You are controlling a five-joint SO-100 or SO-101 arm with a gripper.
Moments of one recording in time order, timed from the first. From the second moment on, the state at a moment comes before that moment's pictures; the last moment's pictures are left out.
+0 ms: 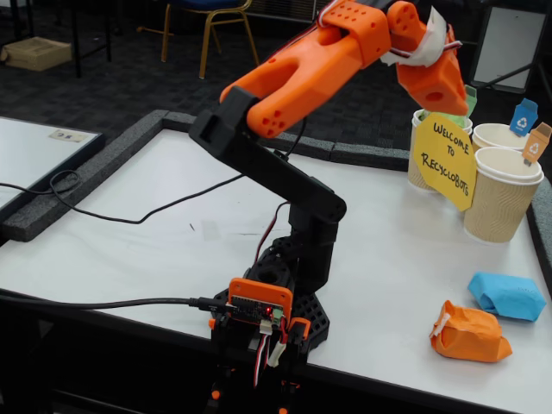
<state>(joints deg) 40.2 142.4 116.3 66.5 -44.0</state>
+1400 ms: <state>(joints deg) 74.4 138.6 123.2 58.7 -29.8</state>
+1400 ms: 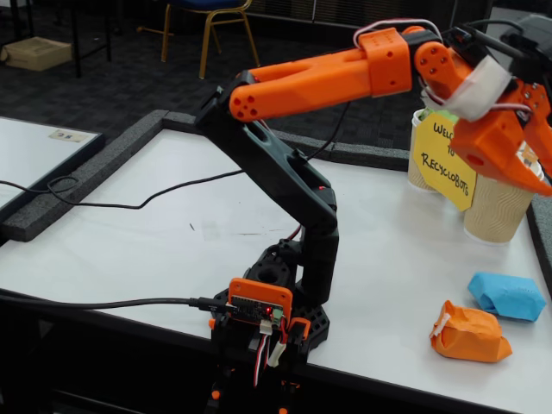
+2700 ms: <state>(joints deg) 71.5 105.5 115.8 63.9 -34.9</state>
